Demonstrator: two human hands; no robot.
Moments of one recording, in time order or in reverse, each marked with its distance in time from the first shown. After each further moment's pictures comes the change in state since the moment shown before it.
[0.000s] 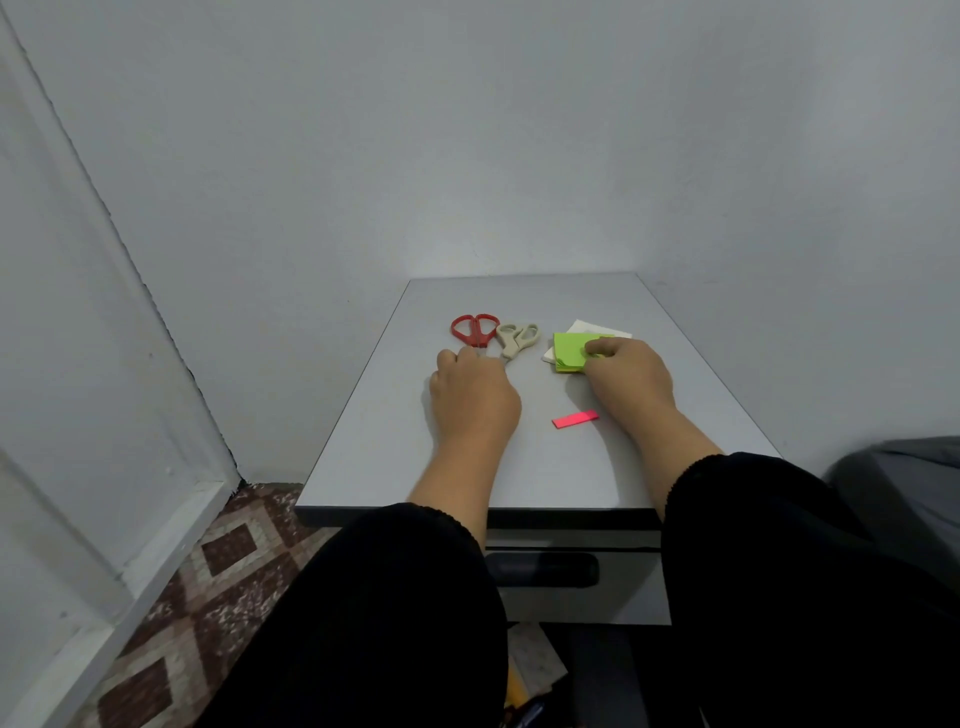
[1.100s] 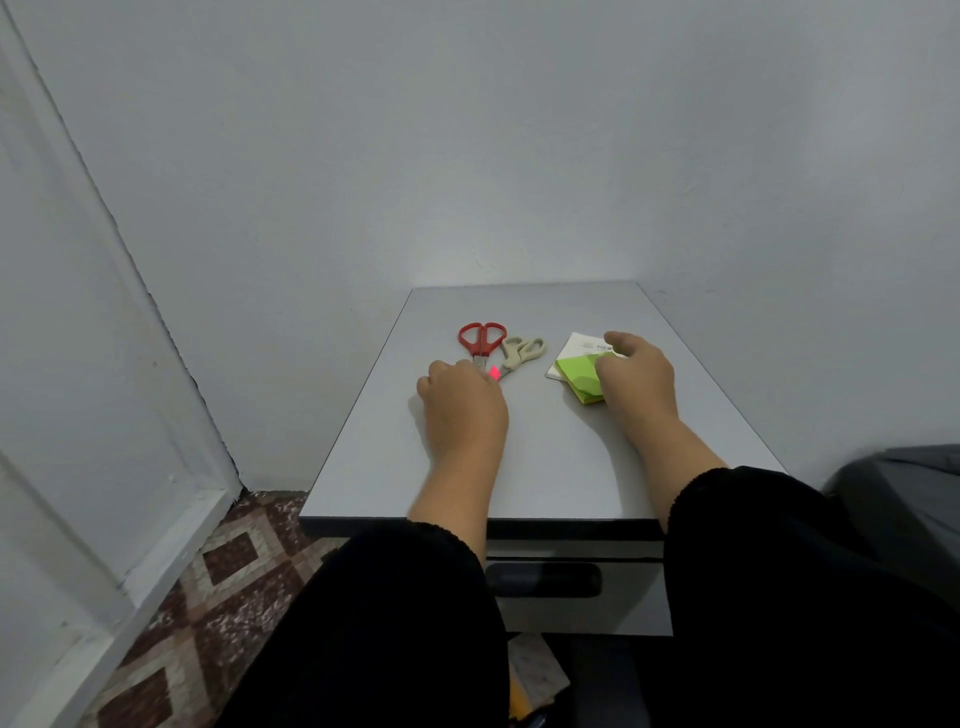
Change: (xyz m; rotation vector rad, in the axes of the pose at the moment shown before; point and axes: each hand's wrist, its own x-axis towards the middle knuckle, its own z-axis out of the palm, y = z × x) left_hand 0.010 -0.012 0.009 -0.049 0.132 -0.127; right_hand -0.004 -0.003 0.000 0.398 0.086 0.098
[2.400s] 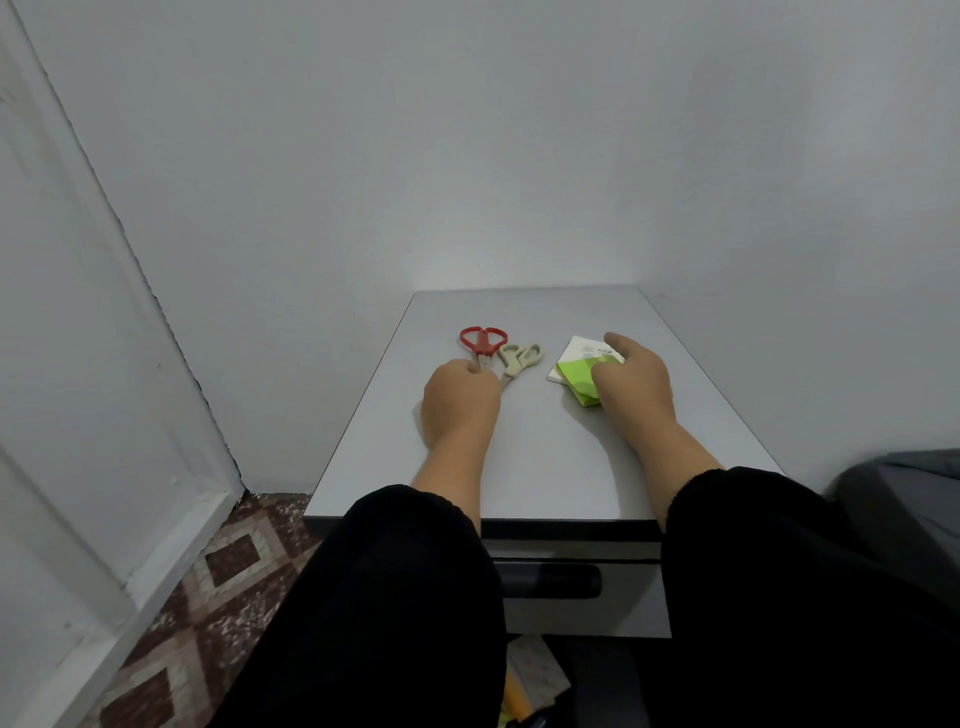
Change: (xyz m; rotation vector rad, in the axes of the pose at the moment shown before) left_hand 0.012 0.000 -0.006 -0.335 -0.159 -0.238; right_hand -0.009 -0.007 -0.003 -0.084 -0.060 -0.020
